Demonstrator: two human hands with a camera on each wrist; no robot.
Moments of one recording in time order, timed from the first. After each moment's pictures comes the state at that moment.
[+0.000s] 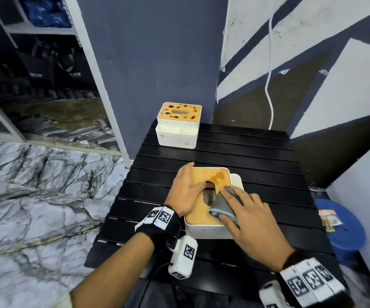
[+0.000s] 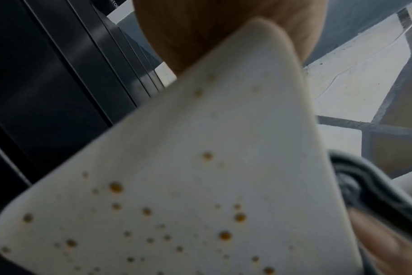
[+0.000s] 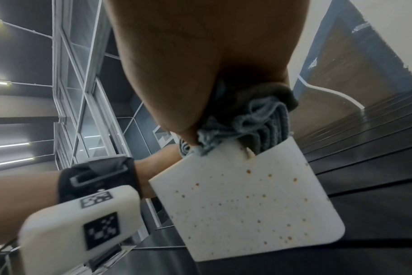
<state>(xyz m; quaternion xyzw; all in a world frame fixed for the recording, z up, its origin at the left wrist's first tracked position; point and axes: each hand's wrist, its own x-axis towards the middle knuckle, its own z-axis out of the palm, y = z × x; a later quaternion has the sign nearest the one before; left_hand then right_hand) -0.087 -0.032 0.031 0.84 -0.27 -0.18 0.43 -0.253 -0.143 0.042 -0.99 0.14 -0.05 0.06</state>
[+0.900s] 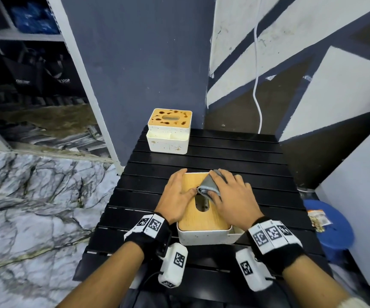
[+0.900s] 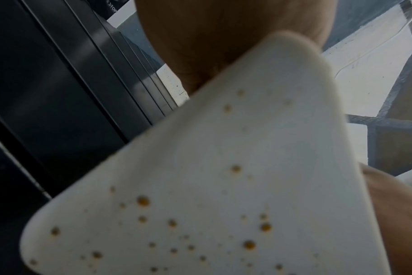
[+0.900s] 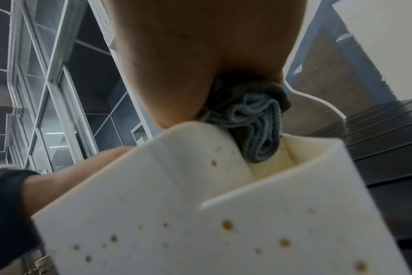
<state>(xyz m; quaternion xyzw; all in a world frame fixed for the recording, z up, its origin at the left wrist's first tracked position) -0.082 -0.031 0.025 0.84 -0.29 -0.19 0.42 -0.196 -0.169 0.046 -0.98 0.19 -0.05 0.06</state>
